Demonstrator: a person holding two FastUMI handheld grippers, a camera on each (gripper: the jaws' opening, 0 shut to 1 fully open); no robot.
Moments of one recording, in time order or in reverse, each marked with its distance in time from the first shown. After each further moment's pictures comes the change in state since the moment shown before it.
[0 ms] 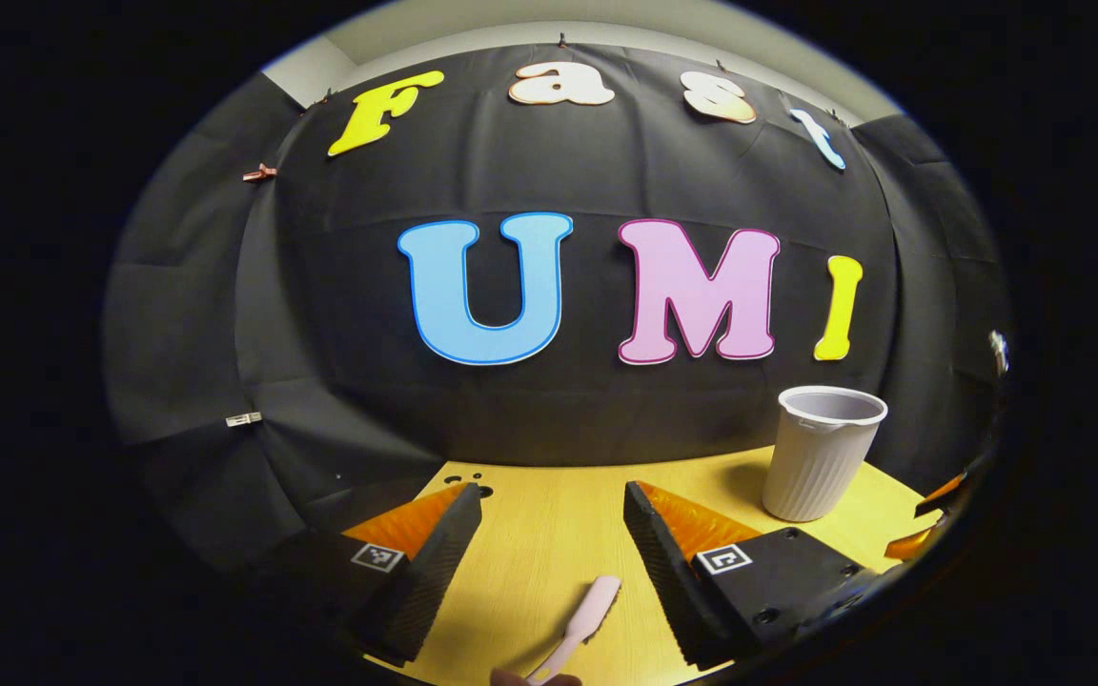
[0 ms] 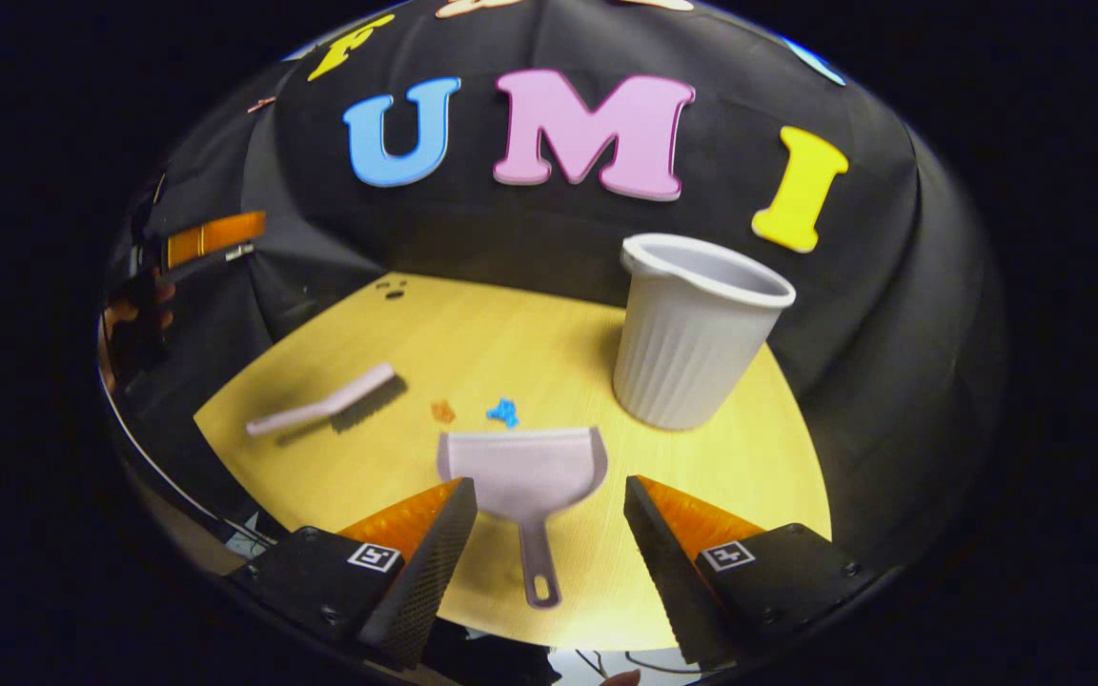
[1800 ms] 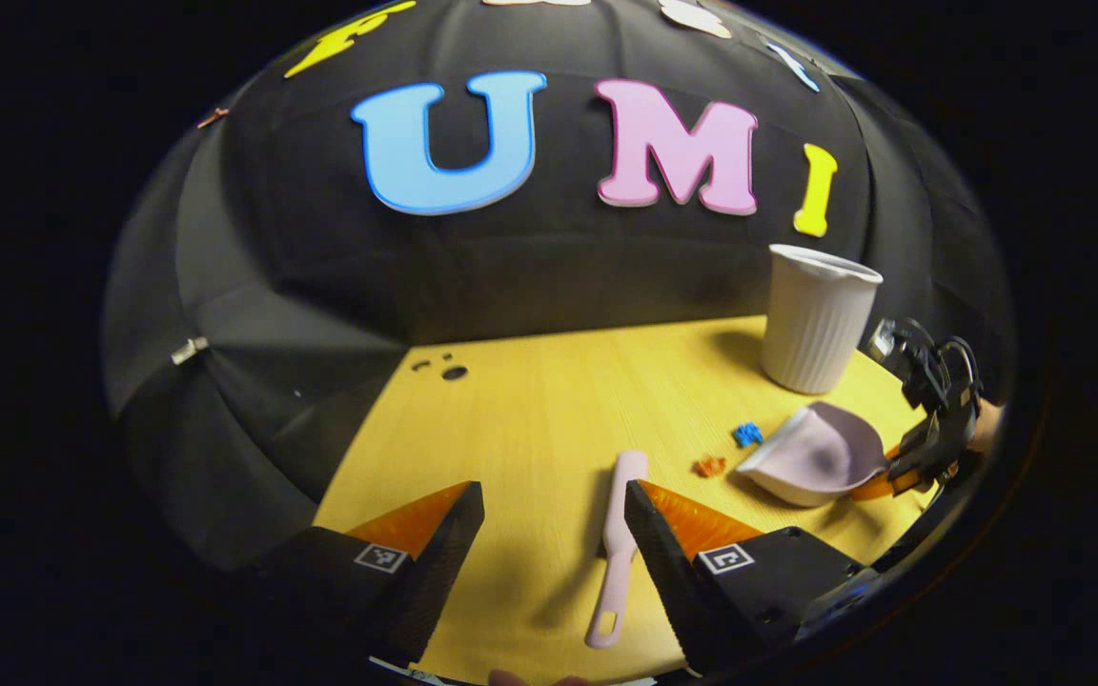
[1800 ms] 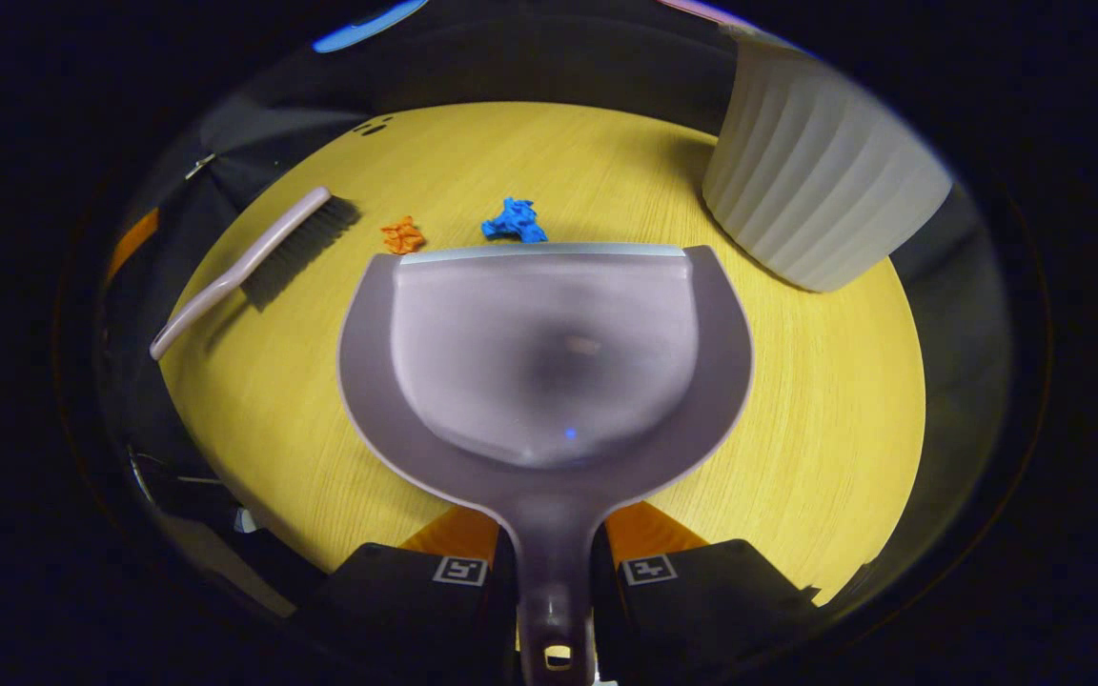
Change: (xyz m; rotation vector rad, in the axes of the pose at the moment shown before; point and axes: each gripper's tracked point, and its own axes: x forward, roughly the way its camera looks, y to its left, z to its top) left arm 0.020 0.019 -0.183 0.070 0.412 -0.198; right arm 0.108 0.026 -0.088 -0.013 0.442 0.093
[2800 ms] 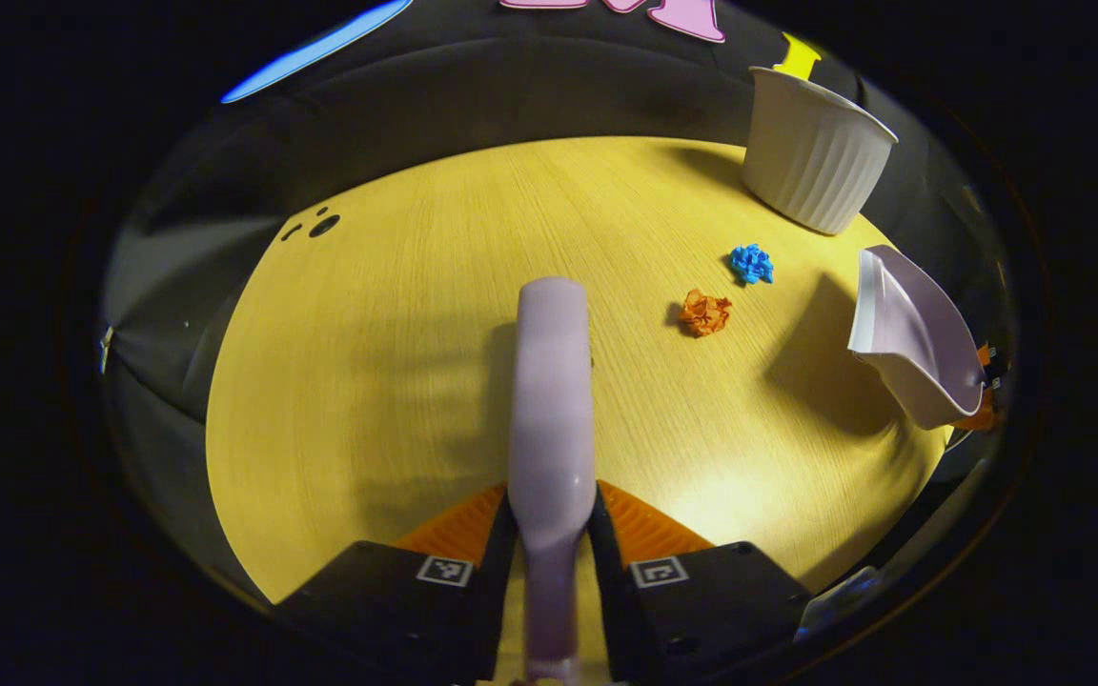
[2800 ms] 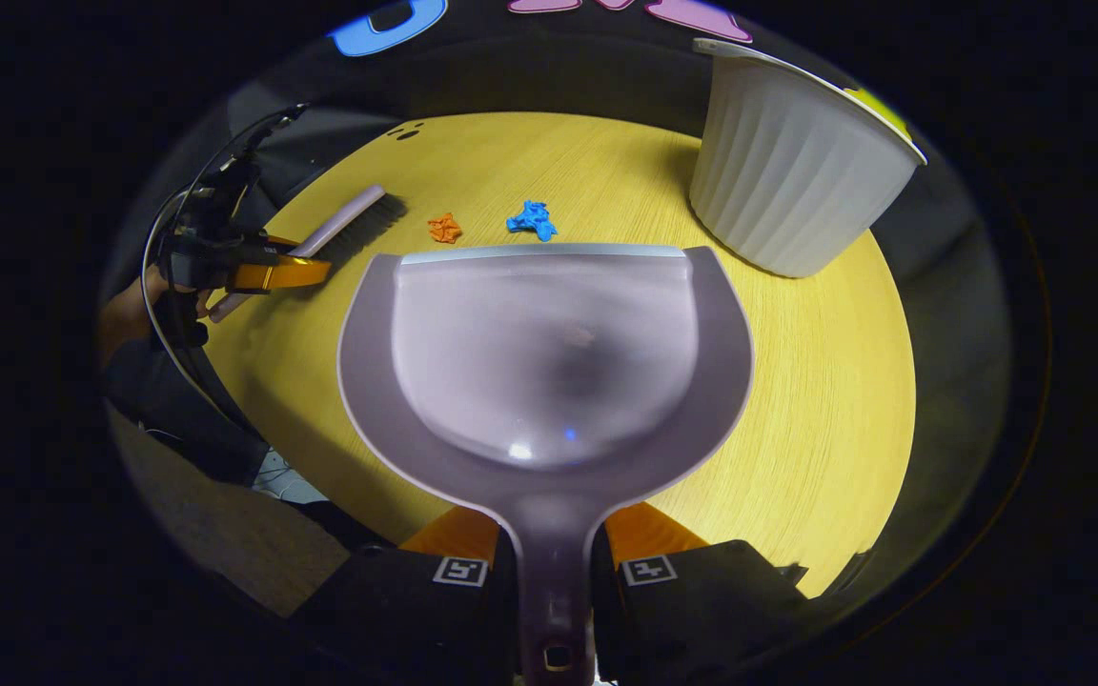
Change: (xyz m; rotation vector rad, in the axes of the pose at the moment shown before) left arm 0.104 -0.059 -0.112 0.082 0.521 -0.120; right arm -0.043 -0.008 -0.029 -0.006 0.022 0.059
